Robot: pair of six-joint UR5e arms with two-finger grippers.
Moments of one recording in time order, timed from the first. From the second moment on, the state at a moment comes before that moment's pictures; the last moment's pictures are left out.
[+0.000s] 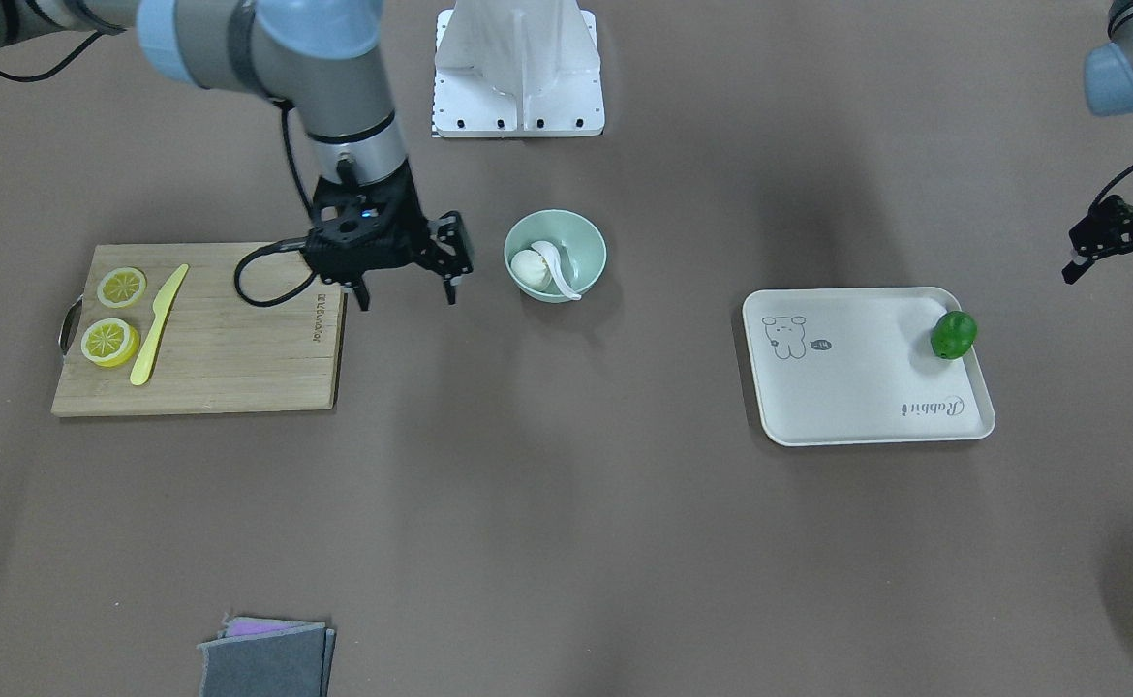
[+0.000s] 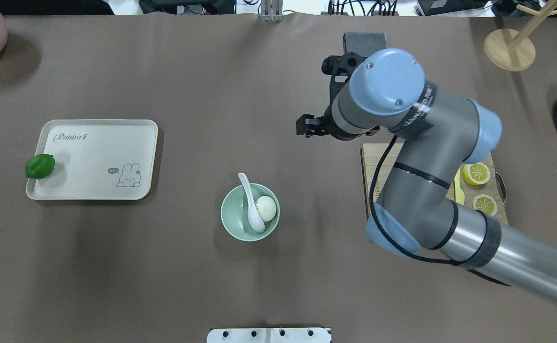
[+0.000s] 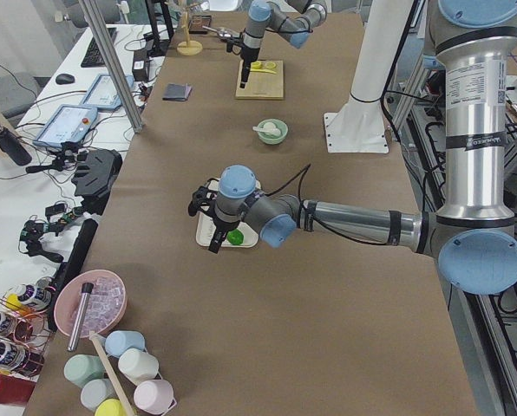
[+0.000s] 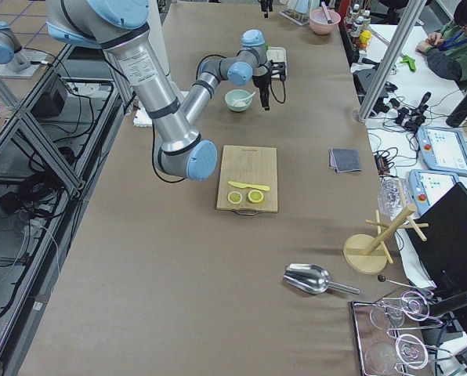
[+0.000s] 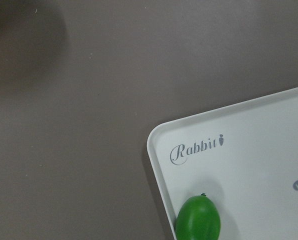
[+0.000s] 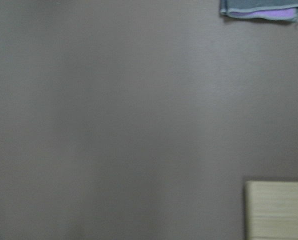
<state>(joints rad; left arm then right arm) -1.31 -1.48 -1.73 -2.11 -2.29 -0.30 0.68 -1.00 1.83 -1.58 1.83 1.06</state>
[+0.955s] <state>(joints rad) -1.58 -1.49 -1.70 -1.52 -2.30 0.35 1.29 -1.57 1.89 -1.58 2.27 0.25</state>
